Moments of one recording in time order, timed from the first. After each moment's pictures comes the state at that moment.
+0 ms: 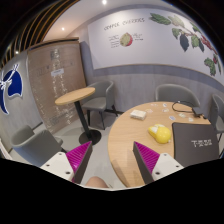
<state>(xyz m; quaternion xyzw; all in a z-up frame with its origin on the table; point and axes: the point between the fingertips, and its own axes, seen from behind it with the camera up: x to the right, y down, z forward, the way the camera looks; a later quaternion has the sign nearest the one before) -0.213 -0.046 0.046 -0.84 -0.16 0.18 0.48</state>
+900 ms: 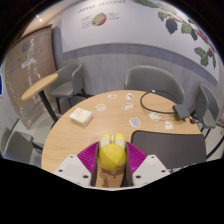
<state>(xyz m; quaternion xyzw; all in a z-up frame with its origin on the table) -0.074 0.123 -0.015 -0.91 -0.10 0.07 0.39</state>
